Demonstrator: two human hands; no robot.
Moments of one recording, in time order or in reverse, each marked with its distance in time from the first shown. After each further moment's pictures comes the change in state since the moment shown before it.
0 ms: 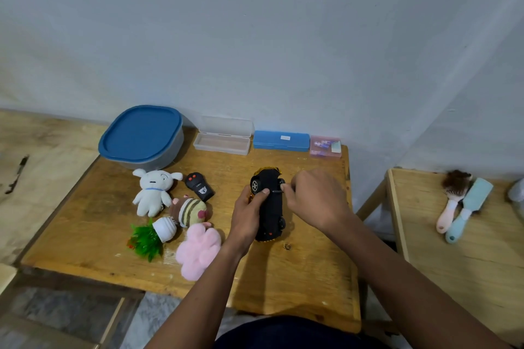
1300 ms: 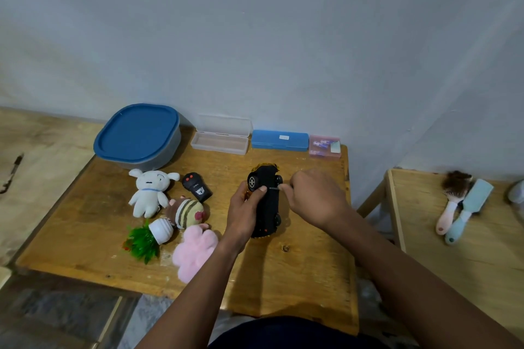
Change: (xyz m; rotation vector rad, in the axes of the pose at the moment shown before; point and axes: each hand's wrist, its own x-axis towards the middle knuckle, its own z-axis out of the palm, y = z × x) left_hand 0.005 0.010 0.000 0.026 -0.004 0.056; right_hand 0.014 0.008 0.003 -0.003 -0.104 -0.056
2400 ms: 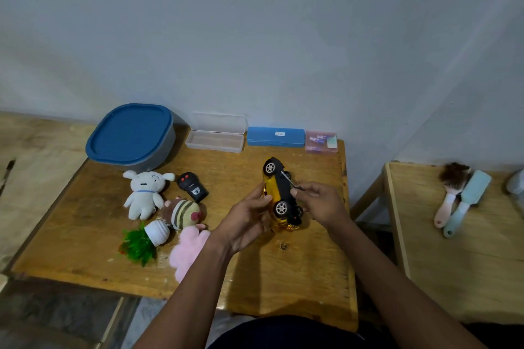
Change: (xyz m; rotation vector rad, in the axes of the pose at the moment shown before) left_hand 0.006 0.004 0.002 -0.387 -0.426 -0.407; right_hand -0.013 0.037 0.046 1.245 0.034 0.485
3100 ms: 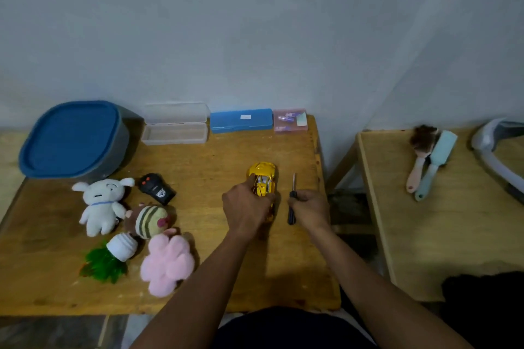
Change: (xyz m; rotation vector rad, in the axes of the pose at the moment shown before) left_hand 0.067 -0.034 0.034 1.444 0.667 0.148; right_hand 0.028 0.081 -0.015 -0.162 0.319 0.266
